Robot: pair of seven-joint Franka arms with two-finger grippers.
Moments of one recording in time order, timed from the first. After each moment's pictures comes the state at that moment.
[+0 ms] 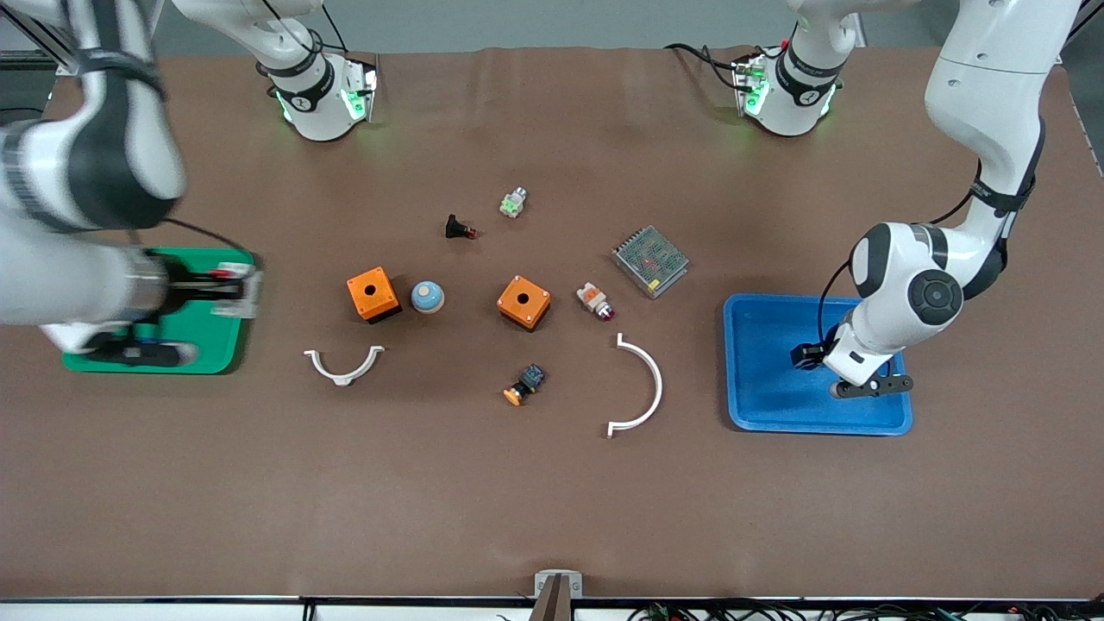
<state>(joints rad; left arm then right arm) 0.07 0.49 -0.15 -2.00 0.10 2.52 -0.23 0.02 0.34 -0.04 -1.41 0.02 1.40 0.06</state>
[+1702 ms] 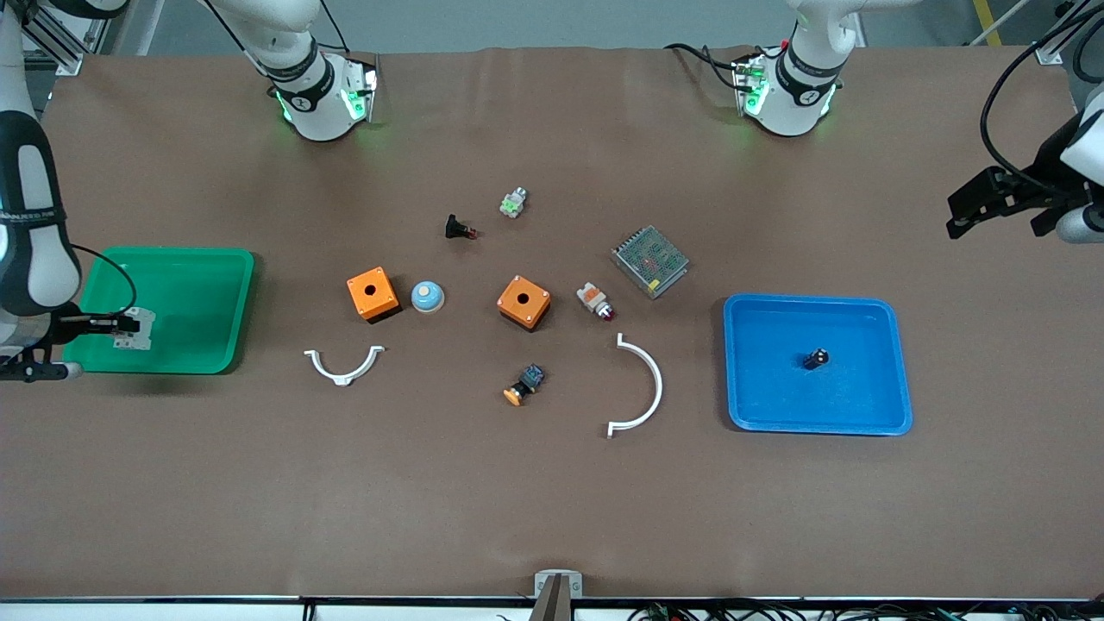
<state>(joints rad) 0.05 0.00 -0.13 -1.50 0.03 1.54 -0.08 -0.41 0.55 -0.04 -1.74 -0.06 2.04 -0.40</state>
